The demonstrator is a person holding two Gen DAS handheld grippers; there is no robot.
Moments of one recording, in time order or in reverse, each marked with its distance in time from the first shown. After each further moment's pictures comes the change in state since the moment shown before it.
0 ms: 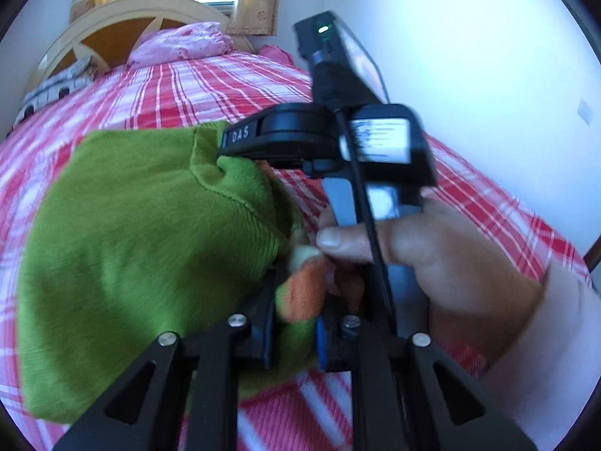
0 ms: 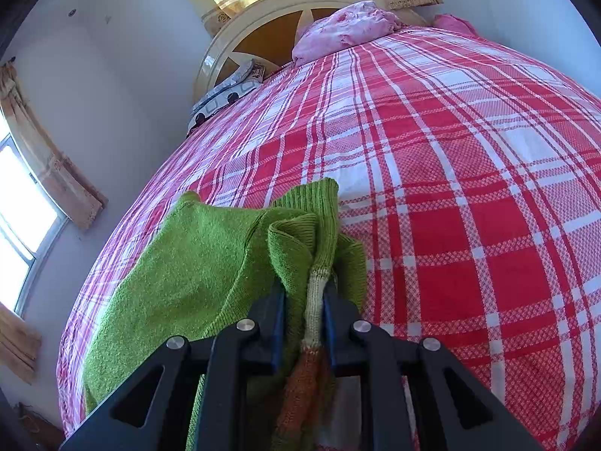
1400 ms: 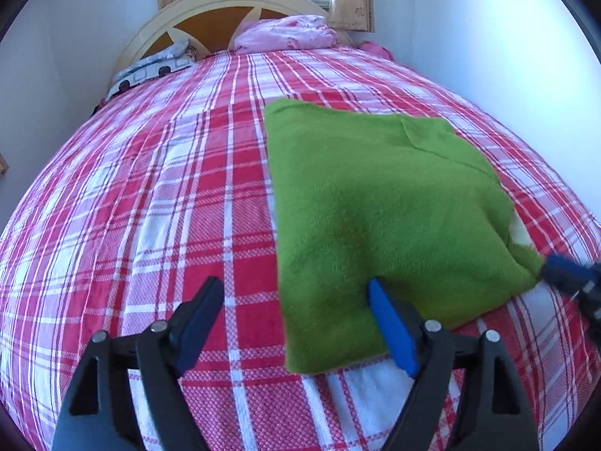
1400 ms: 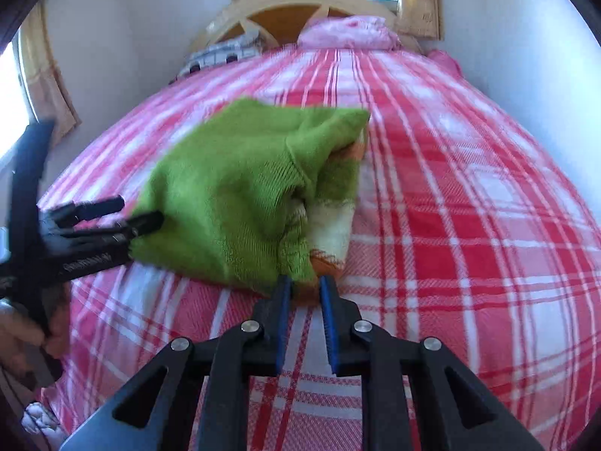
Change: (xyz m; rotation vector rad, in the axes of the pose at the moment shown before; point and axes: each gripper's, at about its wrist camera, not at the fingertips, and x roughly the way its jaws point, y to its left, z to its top) left arm -0.039 0.114 -0.035 -0.133 0.023 0.331; right arm -0.144 0.097 -0.126 -0.222 -0.043 -0.244
